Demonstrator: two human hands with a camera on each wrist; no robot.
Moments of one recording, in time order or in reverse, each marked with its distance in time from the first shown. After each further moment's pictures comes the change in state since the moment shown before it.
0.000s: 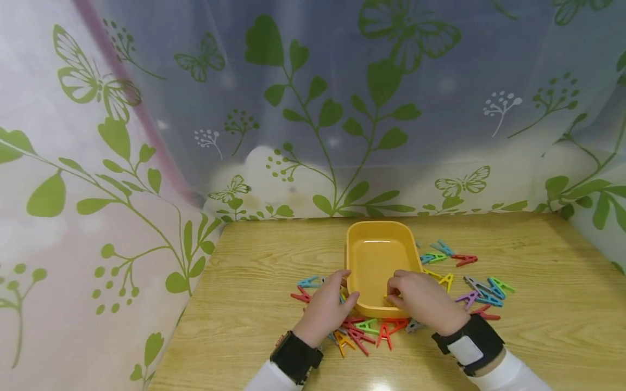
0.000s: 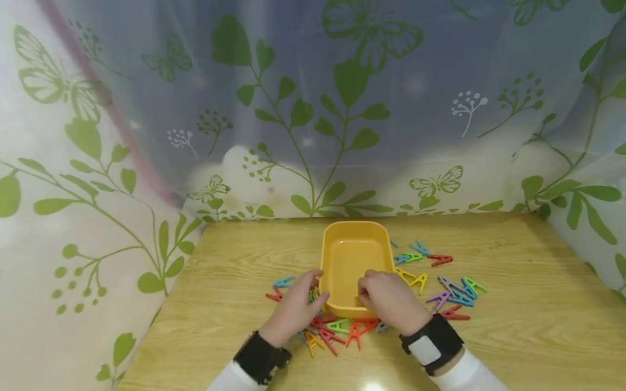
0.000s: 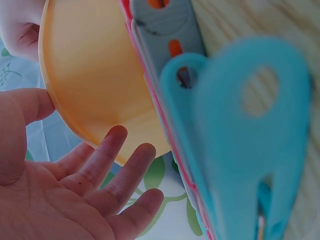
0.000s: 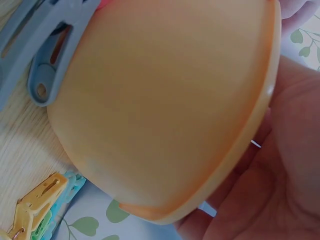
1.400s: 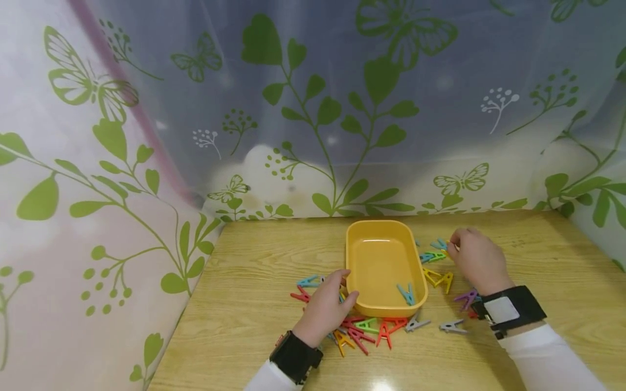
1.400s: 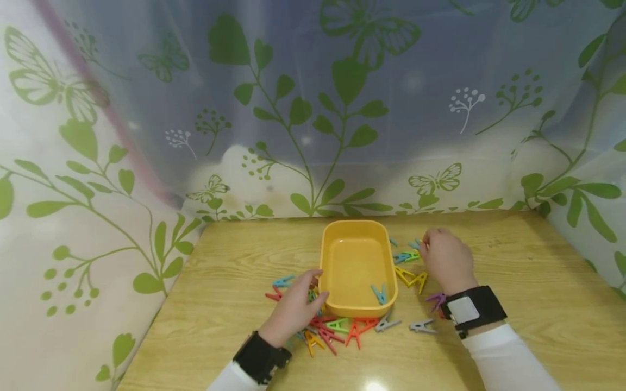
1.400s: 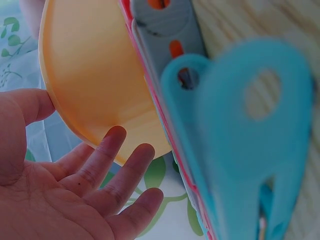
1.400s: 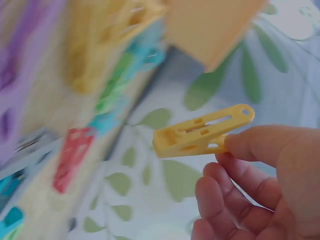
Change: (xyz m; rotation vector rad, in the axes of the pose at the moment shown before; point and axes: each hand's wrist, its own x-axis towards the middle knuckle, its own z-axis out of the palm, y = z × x) left_hand -0.001 -0.002 0.004 0.016 0.007 0.015; right_hand -0.013 0.106 -0.032 -0.064 0.273 0.400
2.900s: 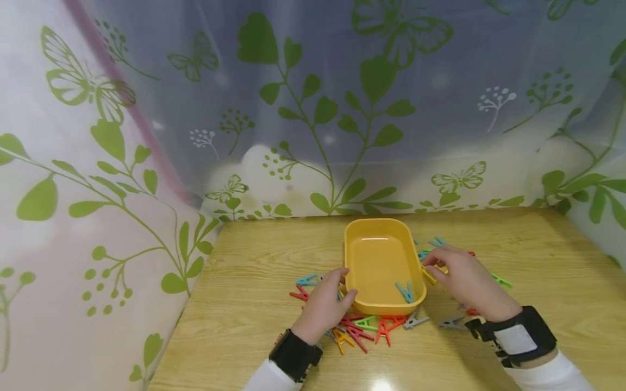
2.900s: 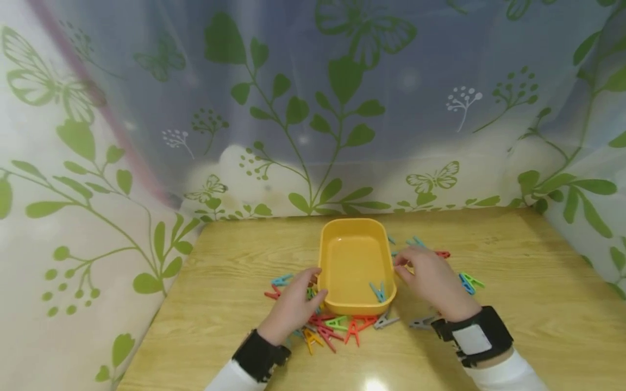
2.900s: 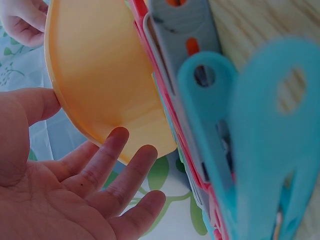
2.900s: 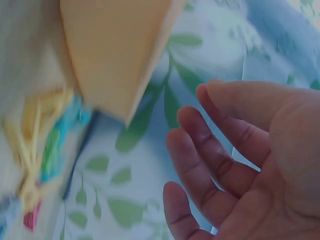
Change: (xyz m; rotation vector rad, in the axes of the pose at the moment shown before) left_hand 0.000 0.000 -0.001 0.020 0.001 0.017; right_hand -0.032 -0.046 -0.024 0.190 -0.223 -0.140
